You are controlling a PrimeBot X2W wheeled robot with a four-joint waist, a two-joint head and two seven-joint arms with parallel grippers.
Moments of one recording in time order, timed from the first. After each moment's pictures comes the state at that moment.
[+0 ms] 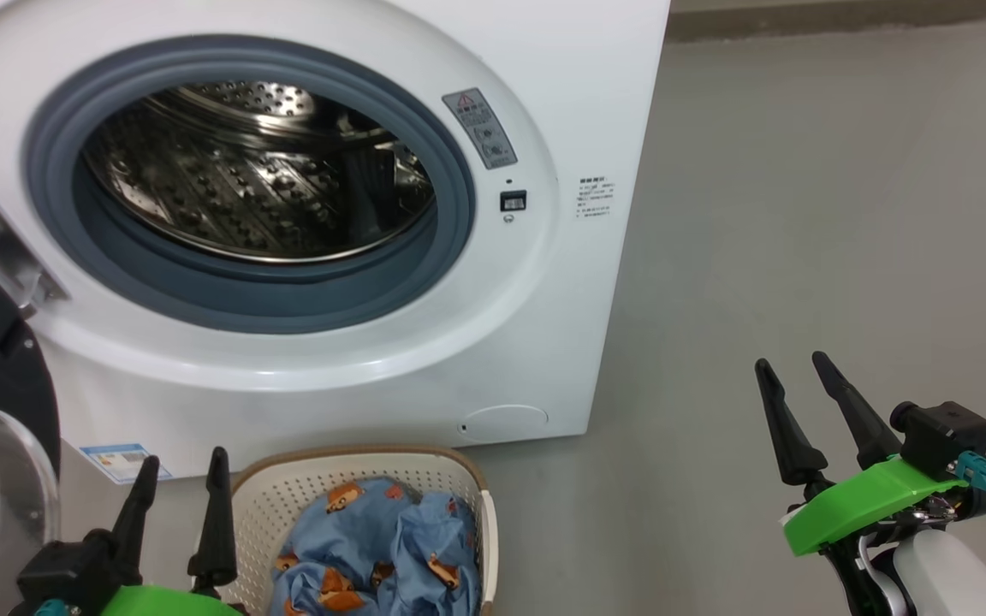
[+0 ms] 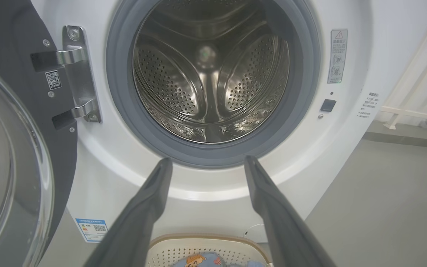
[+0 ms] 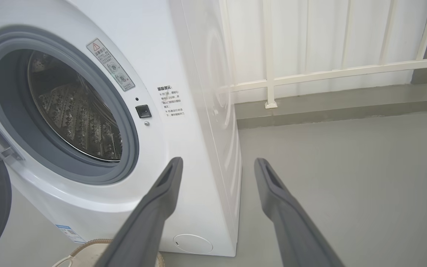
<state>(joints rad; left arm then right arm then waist) -0.06 0.32 -0.28 0.17 -0.59 0.16 -0.23 -0.22 -0.21 0.22 0.38 0.49 0.13 -0.25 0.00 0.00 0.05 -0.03</state>
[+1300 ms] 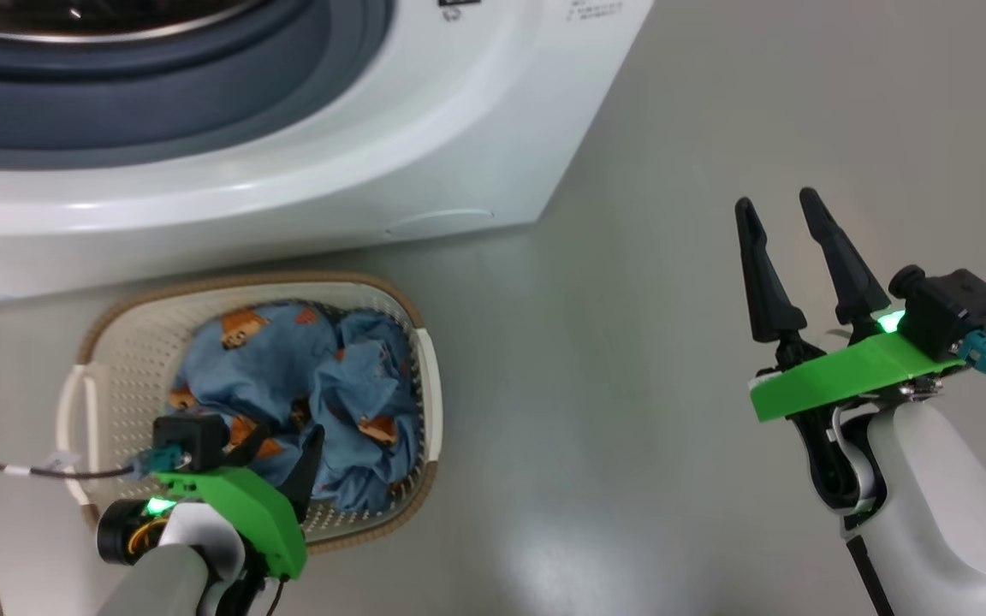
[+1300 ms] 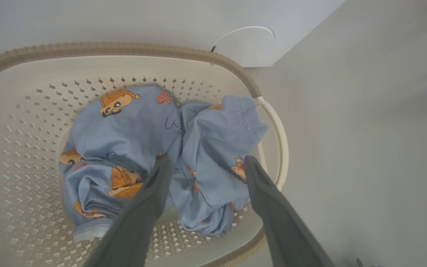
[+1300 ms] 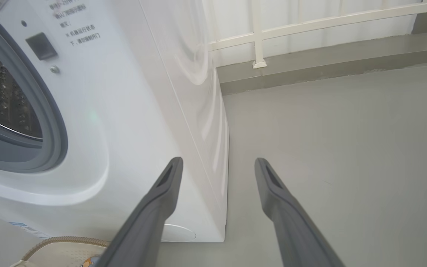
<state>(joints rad) -0.49 0.26 -0.51 0.77 -0.68 -0.13 -0.03 -0.44 -0.12 0.17 0.31 0.42 0.13 -0.25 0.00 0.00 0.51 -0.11</state>
